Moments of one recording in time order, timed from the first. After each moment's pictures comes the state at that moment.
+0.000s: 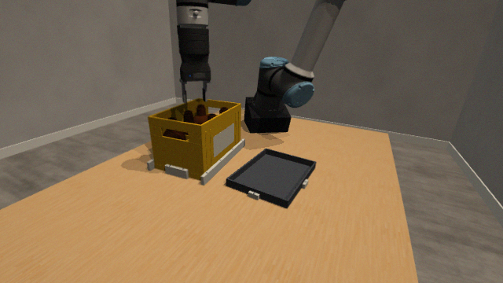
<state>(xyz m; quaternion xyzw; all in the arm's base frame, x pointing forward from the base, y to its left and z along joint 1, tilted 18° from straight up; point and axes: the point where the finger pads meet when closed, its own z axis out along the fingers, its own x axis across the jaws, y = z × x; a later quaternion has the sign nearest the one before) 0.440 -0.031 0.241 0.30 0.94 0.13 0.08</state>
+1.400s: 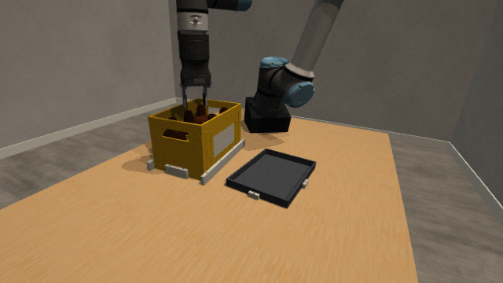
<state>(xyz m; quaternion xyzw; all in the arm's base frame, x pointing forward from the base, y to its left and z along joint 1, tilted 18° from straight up) 0.443 -0.028 0.229 0.30 0.94 0.13 0.08</state>
